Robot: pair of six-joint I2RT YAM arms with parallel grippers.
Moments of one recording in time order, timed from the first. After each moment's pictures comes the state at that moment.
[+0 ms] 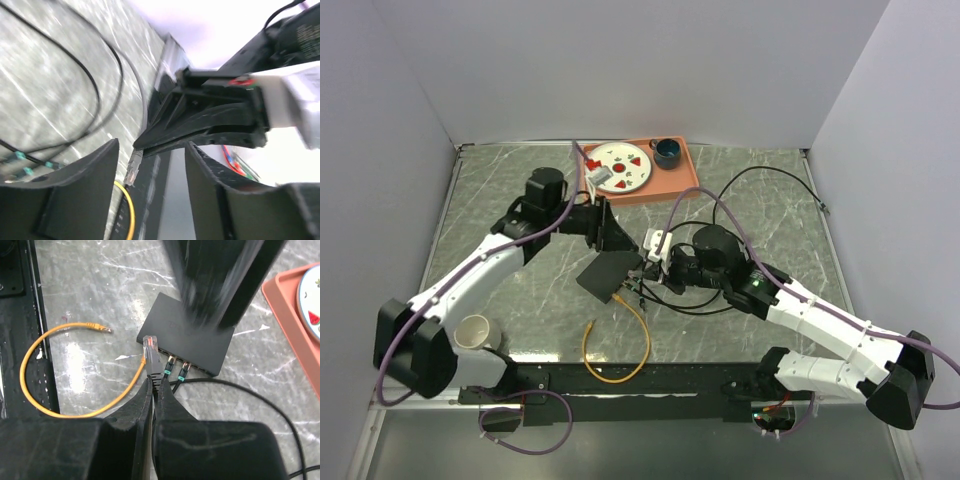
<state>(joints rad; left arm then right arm) -0.48 1.35 1.08 -0.14 1.04 -0.48 0.86 1.04 0.86 -0.27 -0.32 -0.35</state>
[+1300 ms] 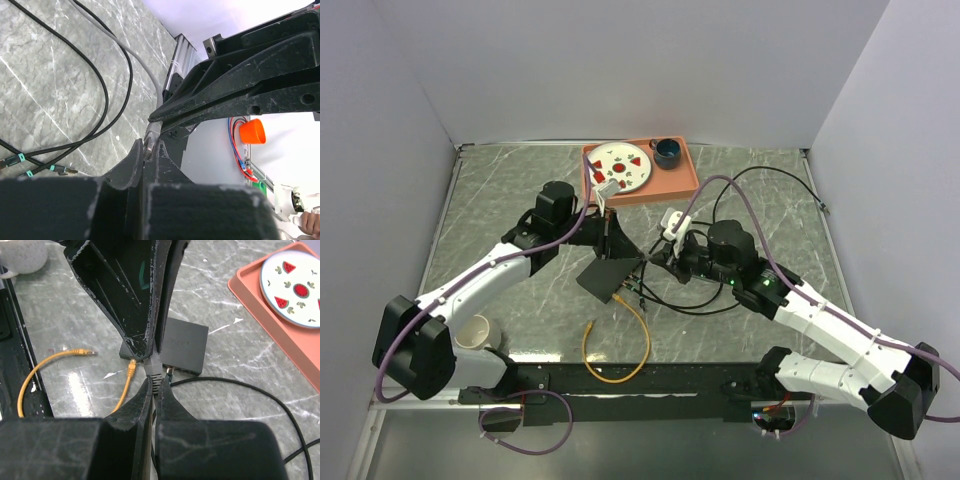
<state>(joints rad) -0.54 1.32 0.97 -0.01 0.92 -0.50 0.80 0.99 0.86 -0.21 -0.25 -0.20</state>
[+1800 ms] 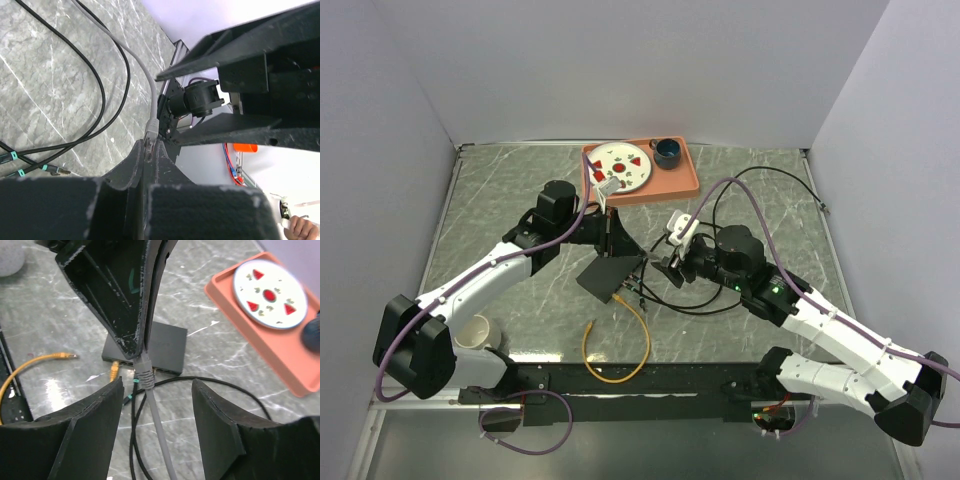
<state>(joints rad) -0.55 1.33 0.98 -0.01 0.89 -0.56 0.81 0.94 0.85 -0.22 -0.16 -0.25</state>
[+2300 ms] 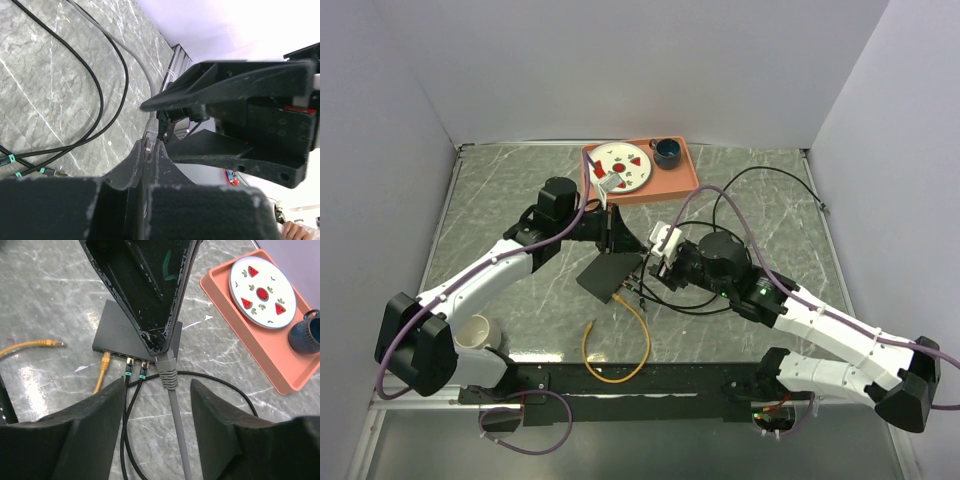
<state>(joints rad) -0.55 1.34 1.01 -0.01 0.88 -0.59 0.91 0.97 0.85 -0.23 -0.03 -0.33</state>
